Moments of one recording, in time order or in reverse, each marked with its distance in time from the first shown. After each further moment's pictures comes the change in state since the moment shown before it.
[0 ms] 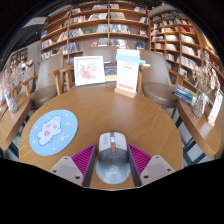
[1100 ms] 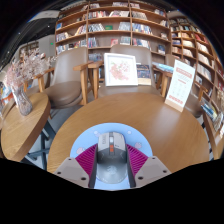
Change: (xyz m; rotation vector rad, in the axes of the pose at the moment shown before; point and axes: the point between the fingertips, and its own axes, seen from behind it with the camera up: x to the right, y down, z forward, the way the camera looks) arm -0.207 -0.042 0.041 -0.021 -0.109 -0.078
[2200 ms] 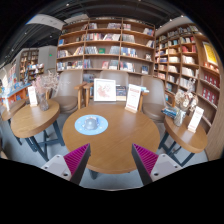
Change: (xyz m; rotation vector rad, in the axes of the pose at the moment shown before) arm 0.092 0.087 -0.330 0.203 0.107 -0.029
